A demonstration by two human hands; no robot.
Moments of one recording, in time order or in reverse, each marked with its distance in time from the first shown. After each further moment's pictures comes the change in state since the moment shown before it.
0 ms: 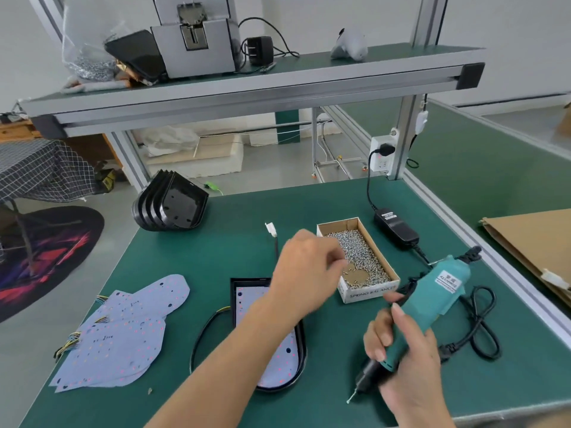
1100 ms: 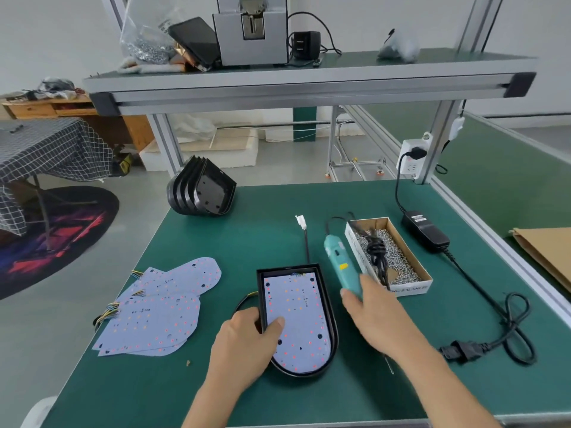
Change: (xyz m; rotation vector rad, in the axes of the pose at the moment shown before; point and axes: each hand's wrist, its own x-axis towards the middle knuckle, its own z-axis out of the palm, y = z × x) left_hand -0.145 -0.105 -0.012 -0.218 0.072 -0.730; right_hand 0.036 0.024 0.052 -1.748 -0.313 0.044
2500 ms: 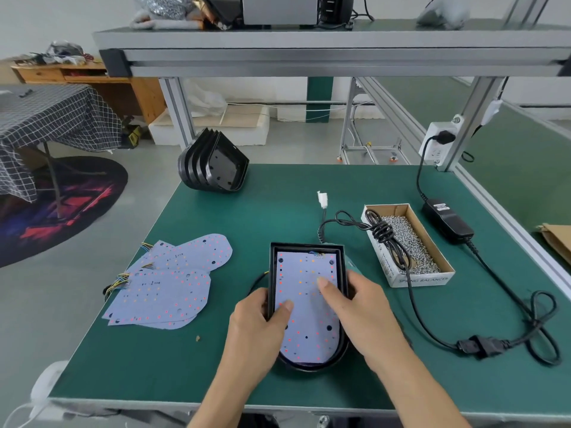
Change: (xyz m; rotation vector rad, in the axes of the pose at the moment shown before) left_hand -0.016 -0.006 0.003 -0.335 0.018 0.053; right_hand -0.024 -0.036 0.037 0.655 -0.010 0.008
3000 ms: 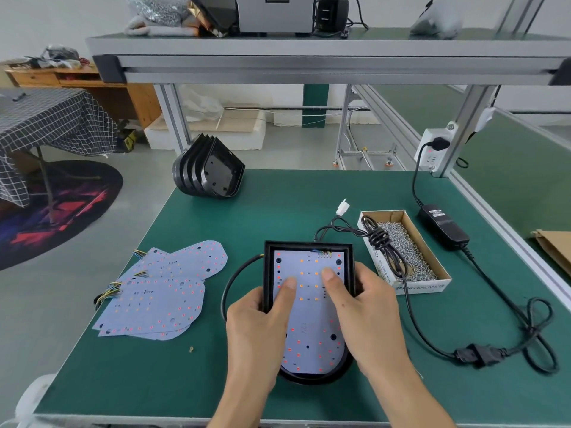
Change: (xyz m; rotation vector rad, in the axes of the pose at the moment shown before) left_hand -0.002 0.031 0.015 -0.260 0.209 -0.010; right_hand -0.002 -0.018 0.003 0.031 0.191 -0.173
